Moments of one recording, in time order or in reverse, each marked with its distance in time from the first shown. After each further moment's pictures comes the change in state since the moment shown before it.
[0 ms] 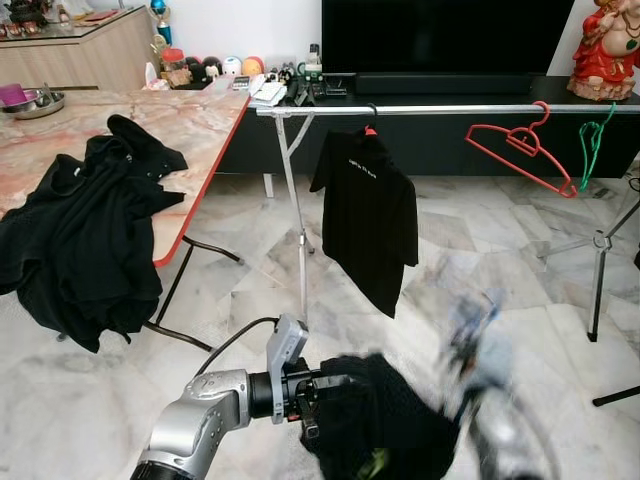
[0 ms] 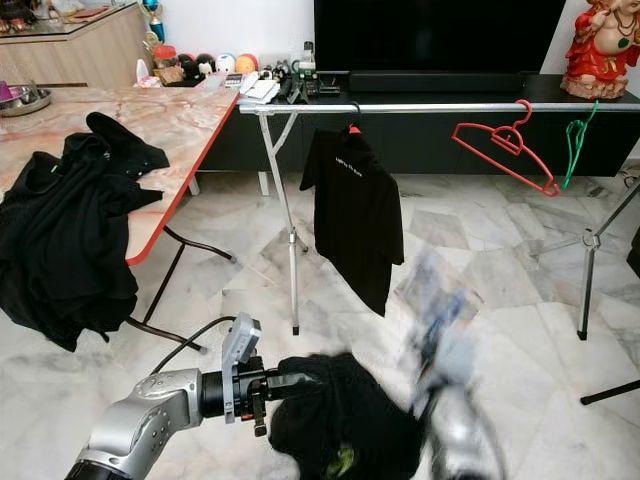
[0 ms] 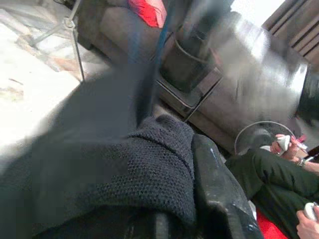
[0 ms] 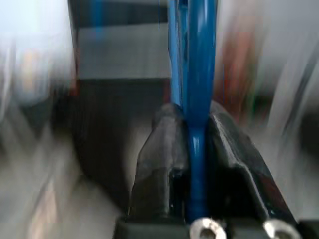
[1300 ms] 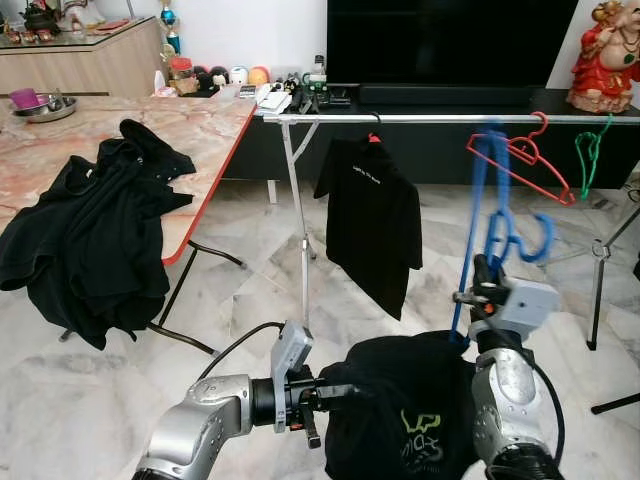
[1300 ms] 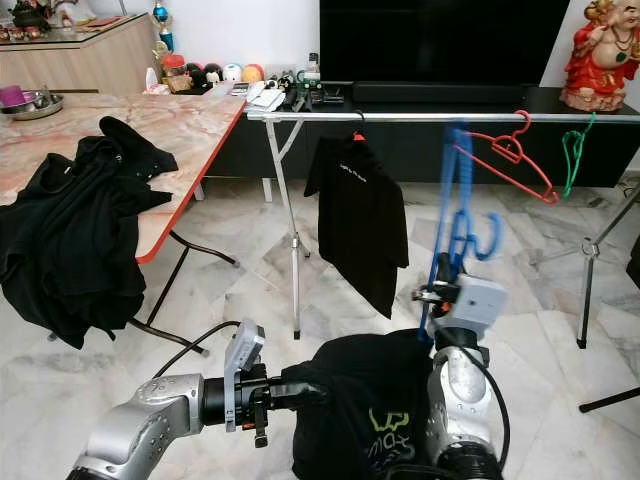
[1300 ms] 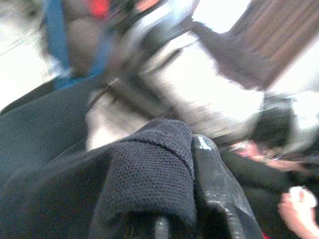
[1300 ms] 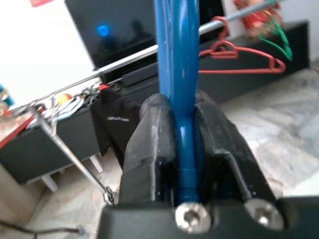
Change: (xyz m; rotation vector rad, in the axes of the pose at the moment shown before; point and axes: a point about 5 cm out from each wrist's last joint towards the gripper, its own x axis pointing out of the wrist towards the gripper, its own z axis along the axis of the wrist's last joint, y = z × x) left arm 0.012 -0.033 0.015 0.015 -0.039 -0.162; right arm -0.028 0.028 -0.032 0.453 0.247 -0.009
